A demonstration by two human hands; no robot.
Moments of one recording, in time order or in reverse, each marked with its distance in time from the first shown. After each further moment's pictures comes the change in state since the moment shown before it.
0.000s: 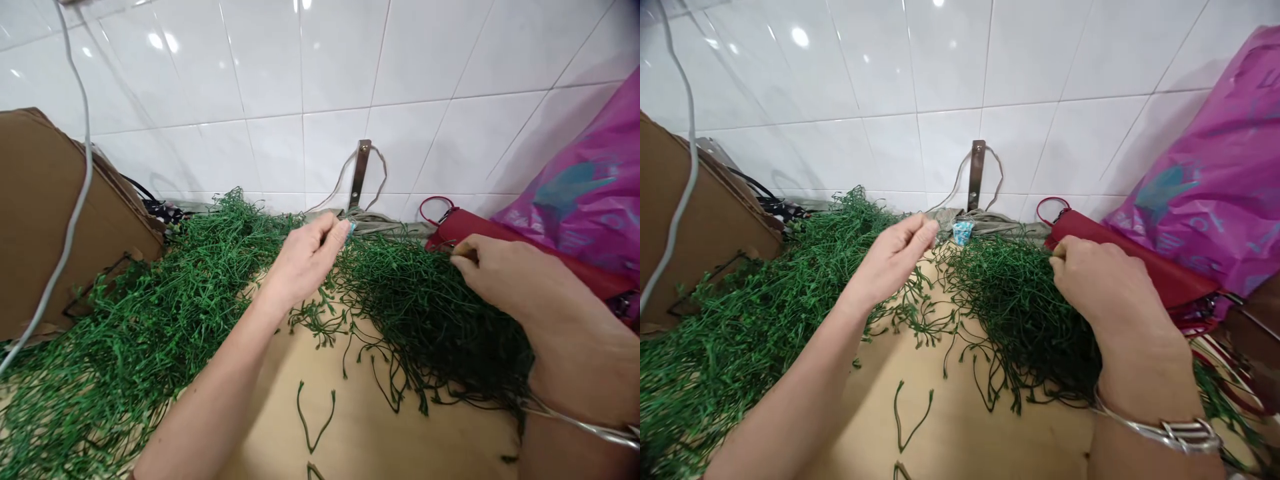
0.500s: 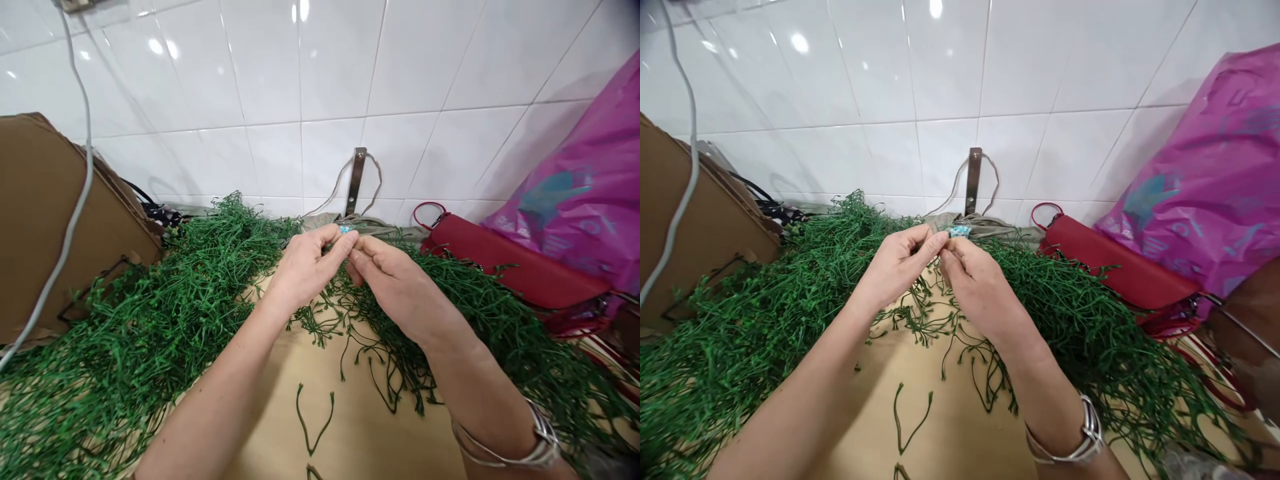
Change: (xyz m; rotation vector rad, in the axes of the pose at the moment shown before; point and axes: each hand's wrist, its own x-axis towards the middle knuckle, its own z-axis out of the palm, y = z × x) left_hand -0.001 -0.005 0.010 0.000 -0.020 -0.011; right_hand -0.014 -0.135 -0.023 1.007 -0.272 -0.118
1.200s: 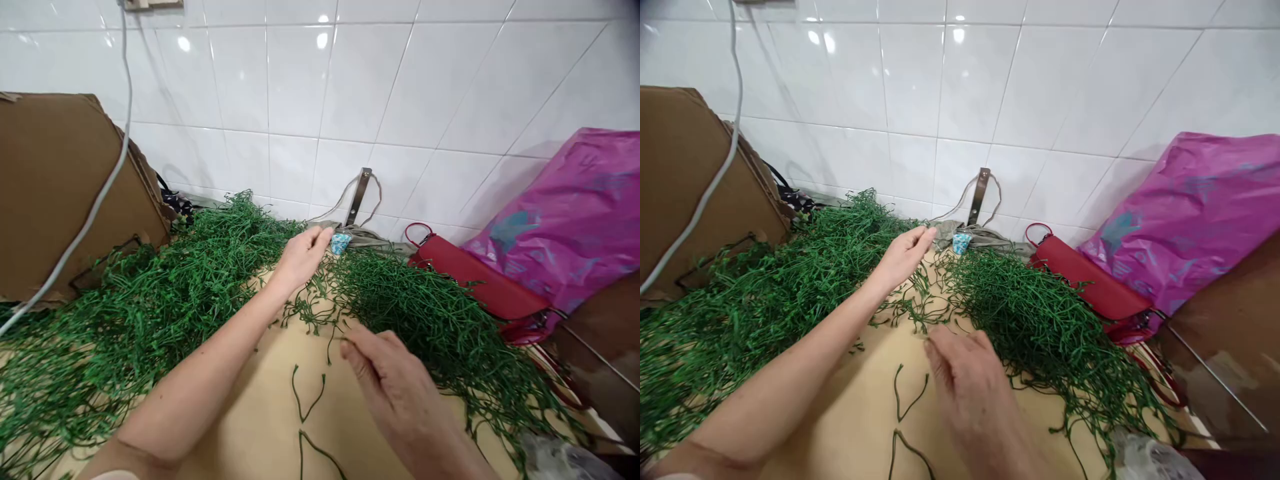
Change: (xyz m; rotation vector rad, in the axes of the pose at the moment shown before) left_hand -0.005 -0.026 -0.006 -0.146 0.160 -0.126; right_hand -0.102 -0.025 0.020 -0.338 -0.057 -0.128
